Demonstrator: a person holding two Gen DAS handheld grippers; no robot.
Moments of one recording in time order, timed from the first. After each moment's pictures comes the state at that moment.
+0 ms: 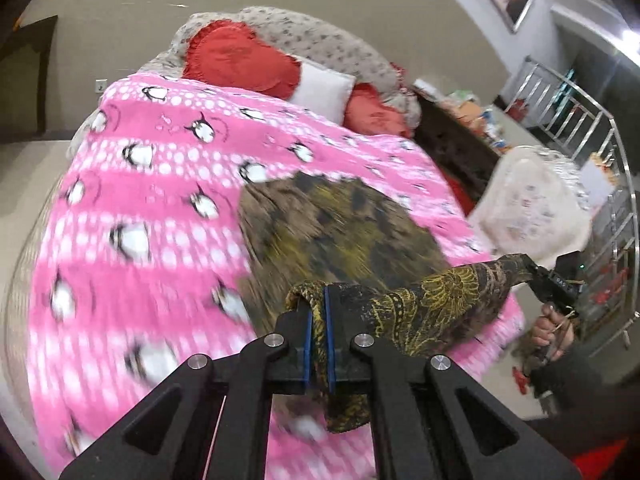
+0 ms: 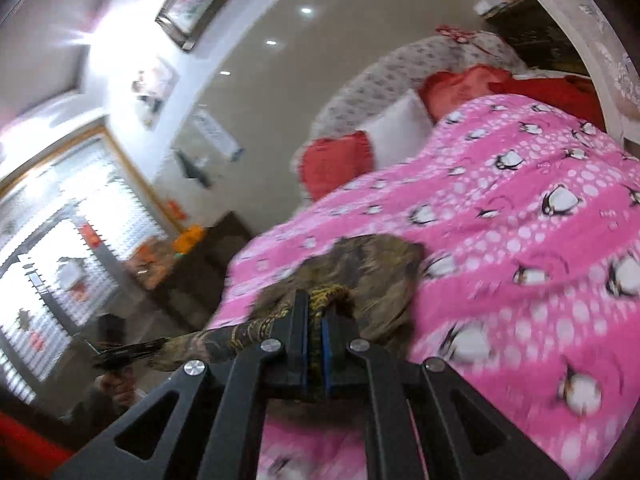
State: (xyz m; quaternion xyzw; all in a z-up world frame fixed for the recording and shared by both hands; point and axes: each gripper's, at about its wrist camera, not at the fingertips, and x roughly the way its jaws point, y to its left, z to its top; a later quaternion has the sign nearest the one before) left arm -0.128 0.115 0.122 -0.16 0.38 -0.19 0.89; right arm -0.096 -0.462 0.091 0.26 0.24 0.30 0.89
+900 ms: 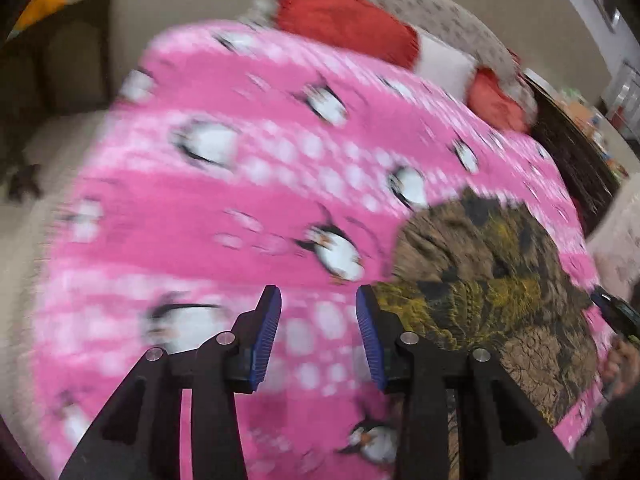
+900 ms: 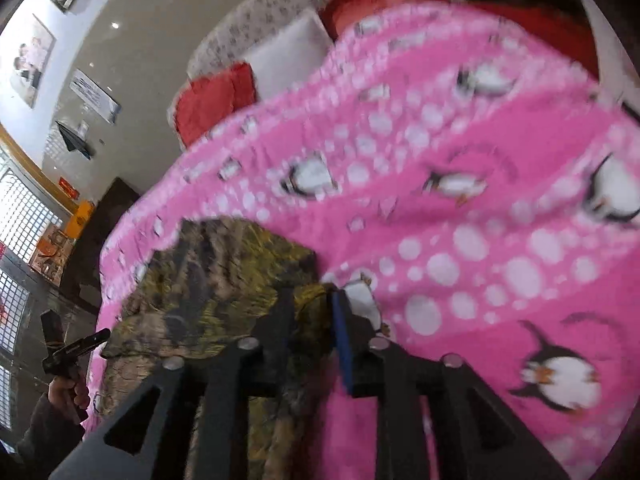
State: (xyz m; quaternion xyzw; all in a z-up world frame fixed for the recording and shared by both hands) left arm -0.009 0.169 0.048 -0.14 0.43 -0.01 0.89; right arm 0.074 -0.439 0.021 0.23 0.38 0.17 0.88
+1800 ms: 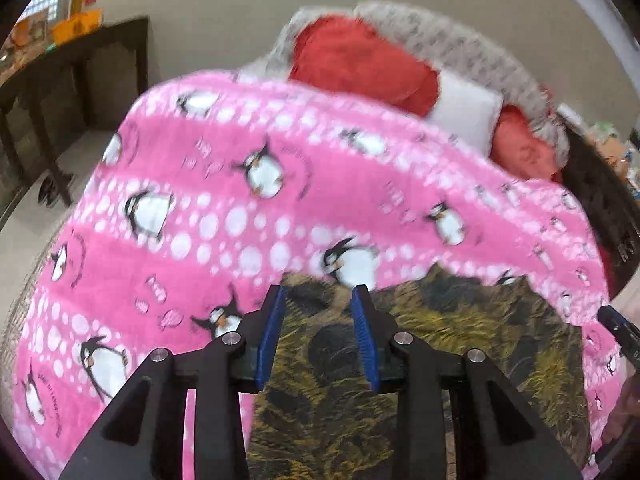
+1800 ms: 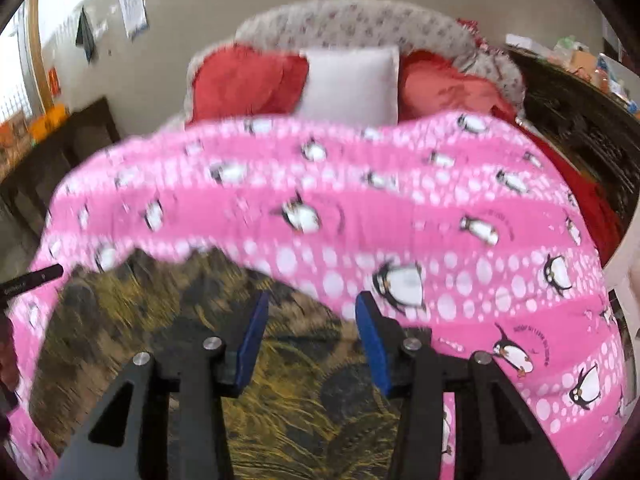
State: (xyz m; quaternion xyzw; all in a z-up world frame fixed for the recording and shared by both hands) left arm 0.042 0.079 0.076 -0.14 0.37 0.07 0.91; right arm 0.131 -0.307 0.096 -0.01 0.36 0.12 0.92
